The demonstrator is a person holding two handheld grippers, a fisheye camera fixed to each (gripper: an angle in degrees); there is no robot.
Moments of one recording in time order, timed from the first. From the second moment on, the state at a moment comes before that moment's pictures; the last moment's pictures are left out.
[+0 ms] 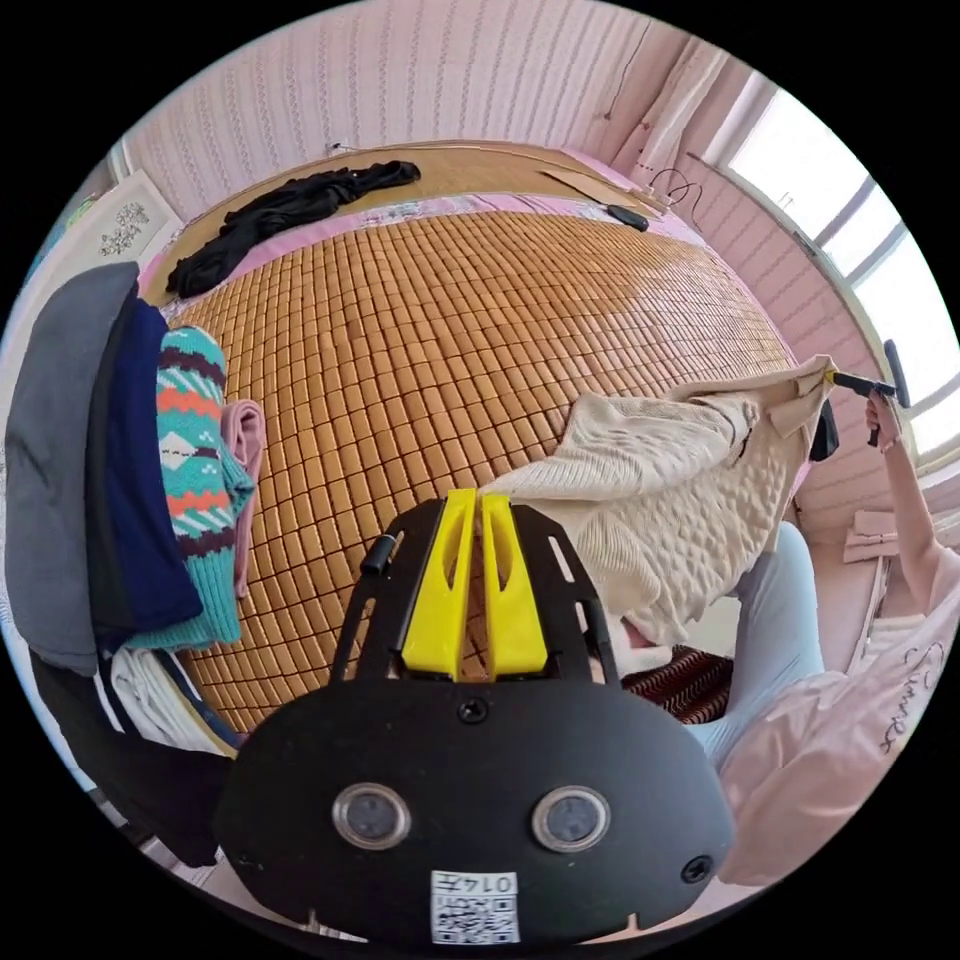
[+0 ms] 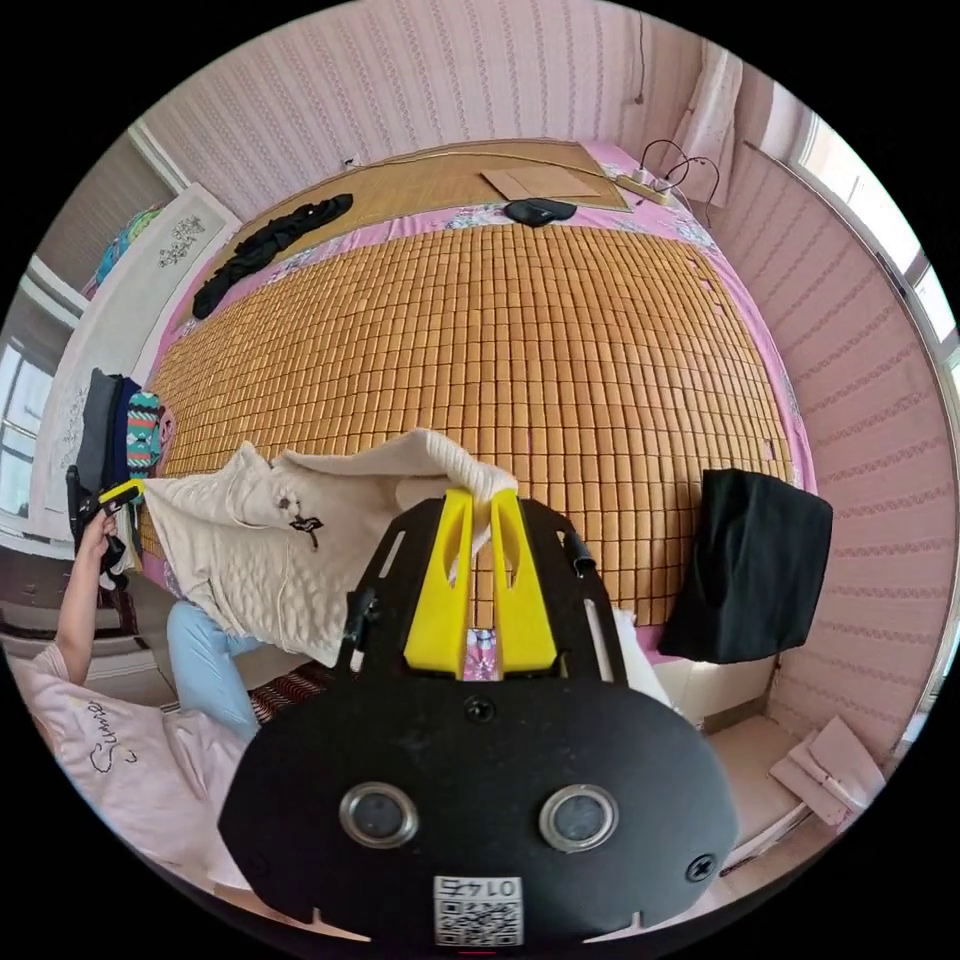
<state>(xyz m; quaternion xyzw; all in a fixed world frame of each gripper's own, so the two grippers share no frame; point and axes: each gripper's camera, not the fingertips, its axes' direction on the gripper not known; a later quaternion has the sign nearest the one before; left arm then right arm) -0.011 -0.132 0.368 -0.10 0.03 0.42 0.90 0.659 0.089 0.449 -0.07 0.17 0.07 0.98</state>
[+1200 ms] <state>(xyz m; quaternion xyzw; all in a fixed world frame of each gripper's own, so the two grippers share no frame) 0.161 -0.120 0.484 -0.02 0.00 0.60 0.80 0.590 -0.035 0.623 -0.02 0.14 -0.14 0.98</state>
